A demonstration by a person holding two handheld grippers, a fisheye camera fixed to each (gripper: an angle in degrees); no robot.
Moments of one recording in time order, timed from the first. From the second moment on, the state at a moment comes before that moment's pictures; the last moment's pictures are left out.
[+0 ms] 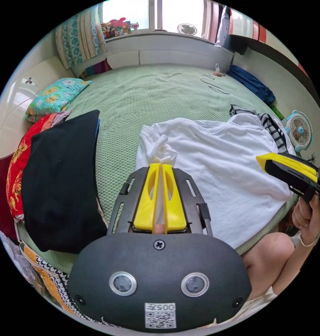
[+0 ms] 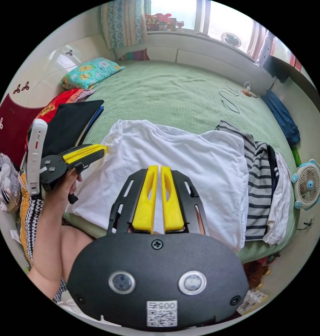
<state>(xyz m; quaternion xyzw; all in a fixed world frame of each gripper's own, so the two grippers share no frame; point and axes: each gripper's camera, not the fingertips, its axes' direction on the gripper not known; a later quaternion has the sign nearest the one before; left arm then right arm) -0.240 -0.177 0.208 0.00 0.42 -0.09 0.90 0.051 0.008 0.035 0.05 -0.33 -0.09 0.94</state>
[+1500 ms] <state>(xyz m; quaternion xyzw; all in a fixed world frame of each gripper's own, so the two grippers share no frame) -0.316 -0.228 0.285 -0.07 0.30 -0.13 0.94 0.049 -0.032 0.061 0.03 -0.37 -0.08 0.93</state>
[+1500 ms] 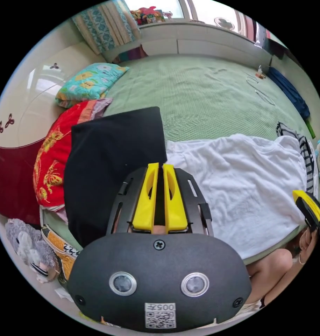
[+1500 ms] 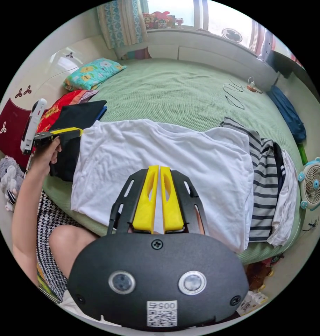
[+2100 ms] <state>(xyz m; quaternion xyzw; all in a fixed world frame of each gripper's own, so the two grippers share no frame) -0.282 -0.193 0.280 -0.07 0.37 -0.18 0.91 0.054 -0.010 0.067 0.07 -0.36 -0.09 0.93</state>
